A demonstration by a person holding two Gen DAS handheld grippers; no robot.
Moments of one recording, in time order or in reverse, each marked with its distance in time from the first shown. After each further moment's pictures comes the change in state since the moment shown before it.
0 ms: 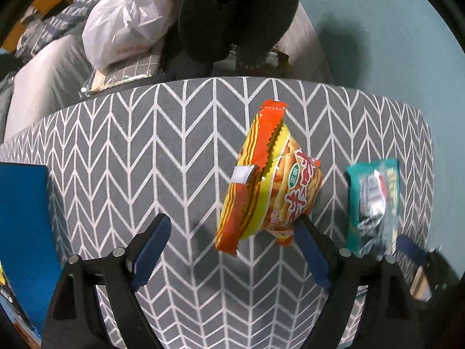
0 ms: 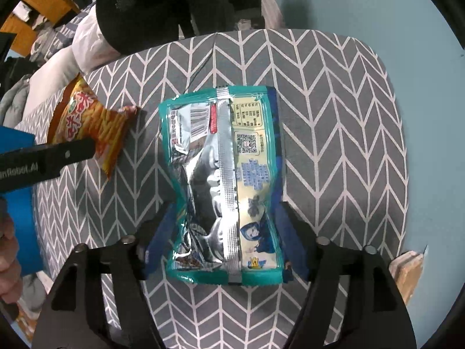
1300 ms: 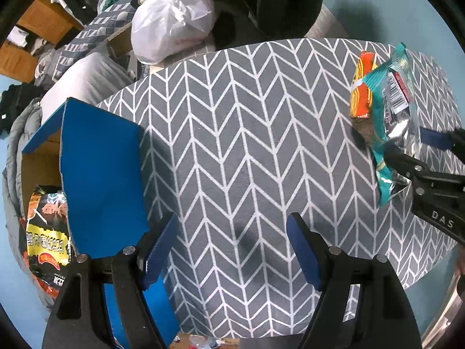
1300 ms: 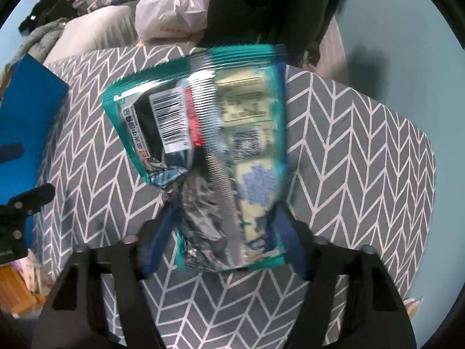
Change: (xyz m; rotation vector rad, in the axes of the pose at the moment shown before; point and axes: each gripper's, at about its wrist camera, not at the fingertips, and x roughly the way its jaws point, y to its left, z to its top) left arm -0.035 0.102 -0.077 0.155 -0.032 0.194; right arm 0.024 0.141 0.013 -0.324 -0.049 -0.027
